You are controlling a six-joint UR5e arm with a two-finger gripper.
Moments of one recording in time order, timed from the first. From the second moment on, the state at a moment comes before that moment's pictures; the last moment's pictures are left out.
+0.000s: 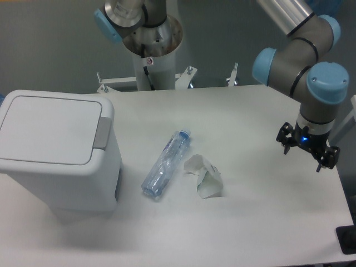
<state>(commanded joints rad) 2.79 -2.09 -1.43 -1.00 1.57 1.50</state>
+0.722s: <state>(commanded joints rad) 2.80 -2.00 -1.51 -0.92 1.41 1.35</state>
